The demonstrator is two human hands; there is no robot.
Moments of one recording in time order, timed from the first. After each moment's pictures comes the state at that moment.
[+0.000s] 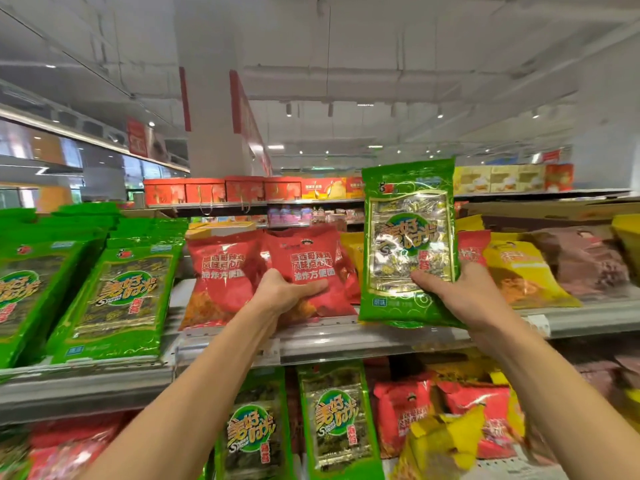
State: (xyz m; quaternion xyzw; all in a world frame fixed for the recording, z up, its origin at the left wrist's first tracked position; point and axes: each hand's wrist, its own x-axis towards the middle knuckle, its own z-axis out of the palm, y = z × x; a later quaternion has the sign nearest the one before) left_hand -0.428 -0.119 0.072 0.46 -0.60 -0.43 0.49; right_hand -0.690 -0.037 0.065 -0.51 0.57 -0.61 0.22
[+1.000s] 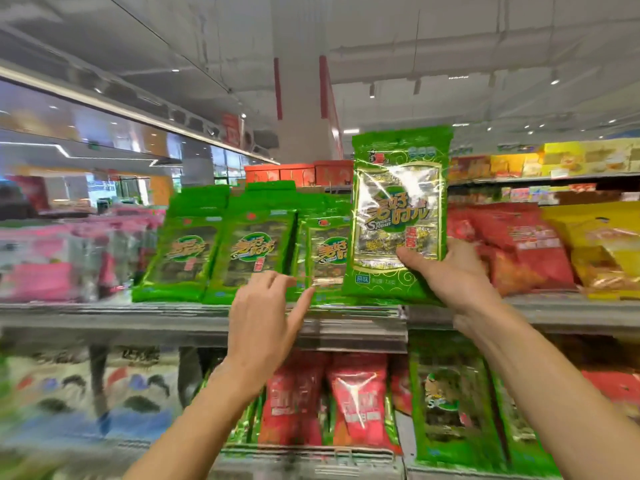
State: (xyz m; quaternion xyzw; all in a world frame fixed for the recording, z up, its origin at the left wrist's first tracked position) left_hand -0.093 -0.029 0.002 0.55 -0.65 0.27 0.46; right_hand -0.343 -0.045 0.061 -0.56 0.48 -0.61 0.29
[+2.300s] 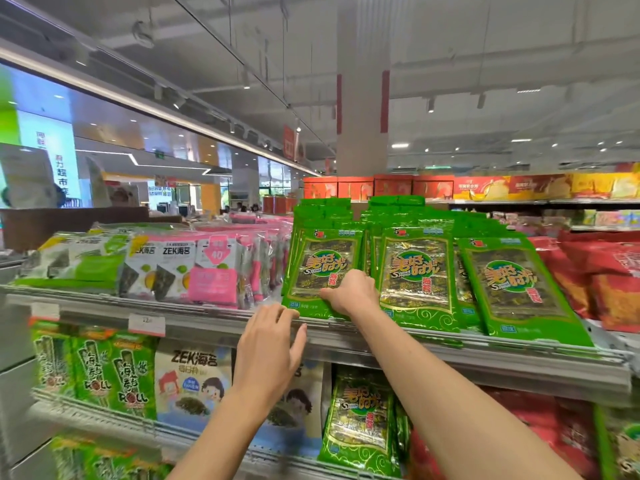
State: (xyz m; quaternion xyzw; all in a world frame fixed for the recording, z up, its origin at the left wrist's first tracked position) left_hand 0.179 -0.023 -0.030 0.61 -0.63 0.27 0.40; right_hand 0.049 -0.107 0.055 -0.68 0.62 -0.34 0.19
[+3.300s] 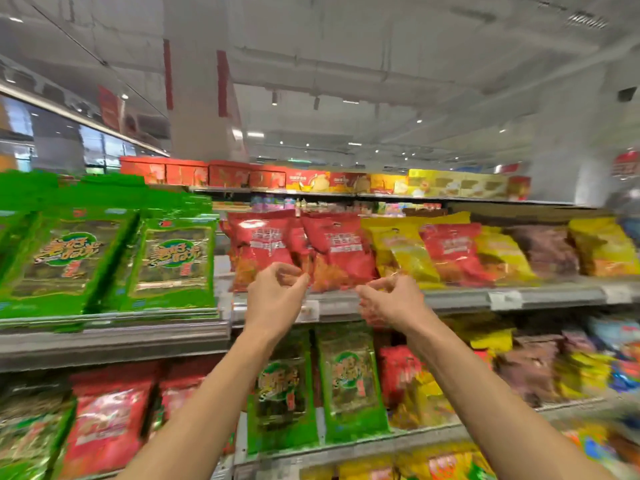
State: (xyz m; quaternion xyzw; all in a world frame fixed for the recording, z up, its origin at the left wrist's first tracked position) left_hand -0.348 -0.028 0.033 0.45 -0.62 -0.27 0.58; right_hand -0.539 -0.009 0.028 -0.50 0.60 -0.57 0.26
